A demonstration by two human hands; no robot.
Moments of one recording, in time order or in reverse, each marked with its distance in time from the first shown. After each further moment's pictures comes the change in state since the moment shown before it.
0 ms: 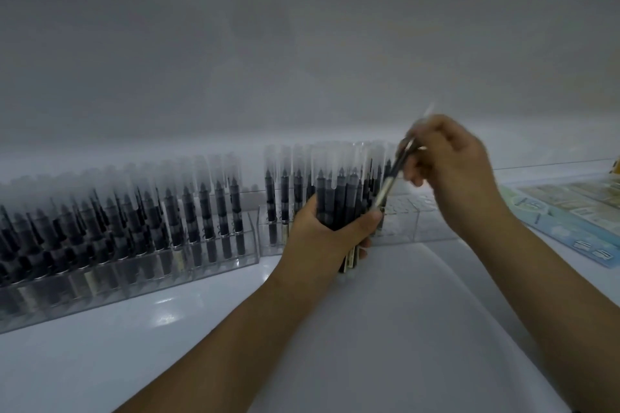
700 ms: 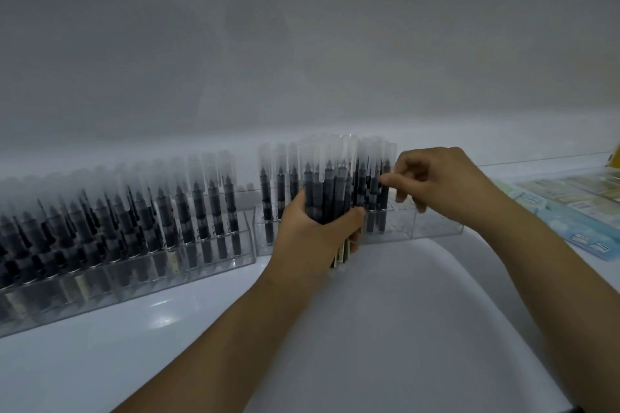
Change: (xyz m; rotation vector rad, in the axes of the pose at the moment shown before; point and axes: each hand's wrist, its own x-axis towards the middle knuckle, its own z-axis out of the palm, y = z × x) left_hand 0.000 0.001 -0.004 0.016 0.050 0.014; right_hand 0.004 0.010 -0.017 -0.971 -0.309 -0.008
